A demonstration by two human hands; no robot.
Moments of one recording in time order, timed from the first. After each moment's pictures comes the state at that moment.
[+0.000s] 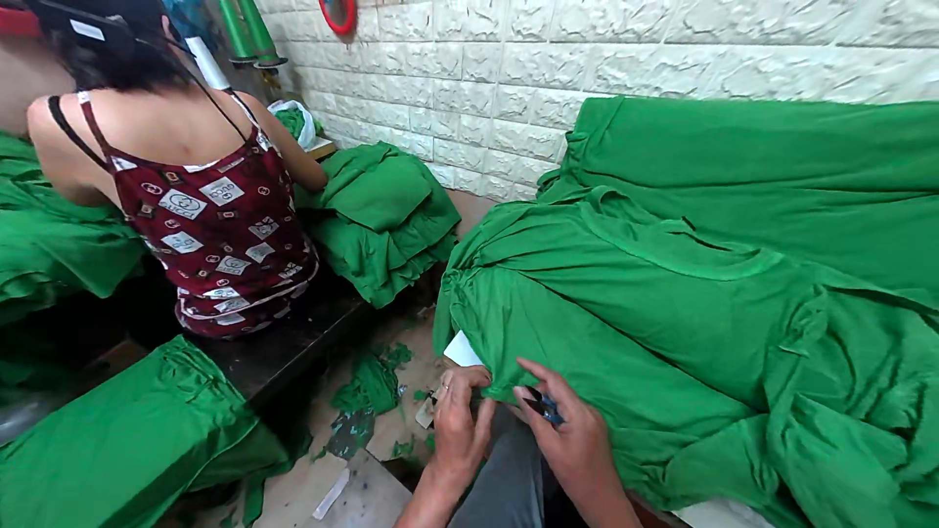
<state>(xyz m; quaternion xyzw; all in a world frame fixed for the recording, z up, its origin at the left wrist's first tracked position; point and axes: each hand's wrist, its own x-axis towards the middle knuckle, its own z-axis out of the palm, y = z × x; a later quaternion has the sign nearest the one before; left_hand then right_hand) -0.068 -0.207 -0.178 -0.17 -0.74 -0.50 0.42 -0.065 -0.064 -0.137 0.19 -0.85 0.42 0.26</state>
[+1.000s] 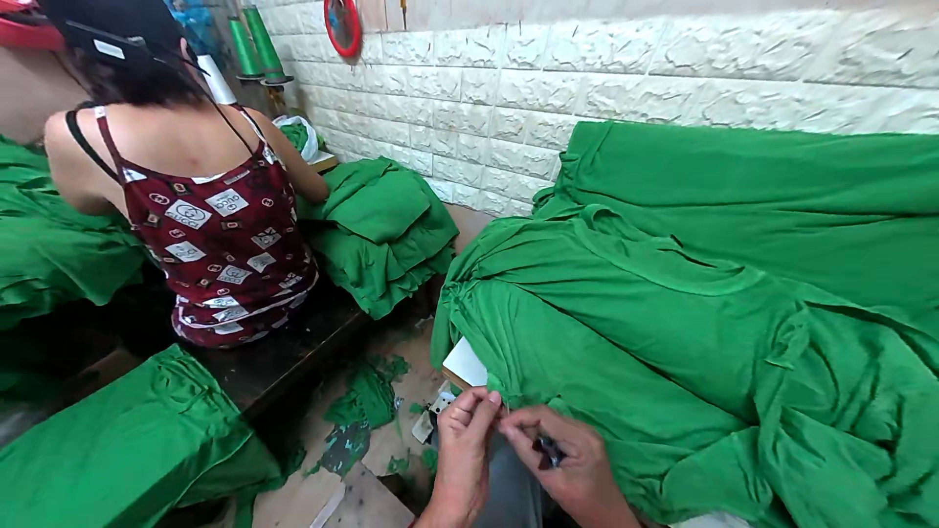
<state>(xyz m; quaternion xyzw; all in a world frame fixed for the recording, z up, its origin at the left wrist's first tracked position) -0.042 -0.192 -0.141 -0.02 -0.43 -0.90 0.10 -0.063 -0.060 -0.135 0.36 -0.72 0.55 0.23</state>
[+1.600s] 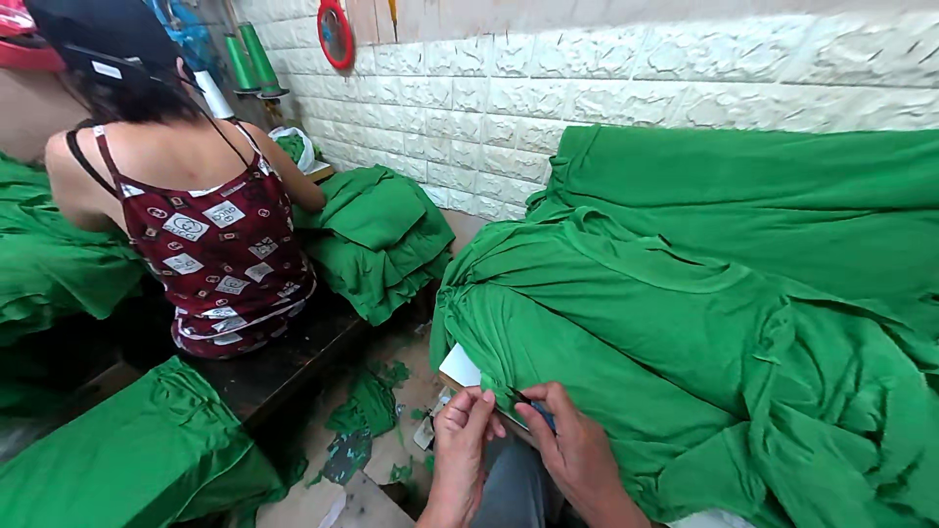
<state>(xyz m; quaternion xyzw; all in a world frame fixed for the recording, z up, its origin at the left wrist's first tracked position) -0.043 -0.192 -0.134 -0.01 -0.45 -0.89 0.11 -0.067 -0.053 -0.132 0.23 -0.85 0.35 0.31</state>
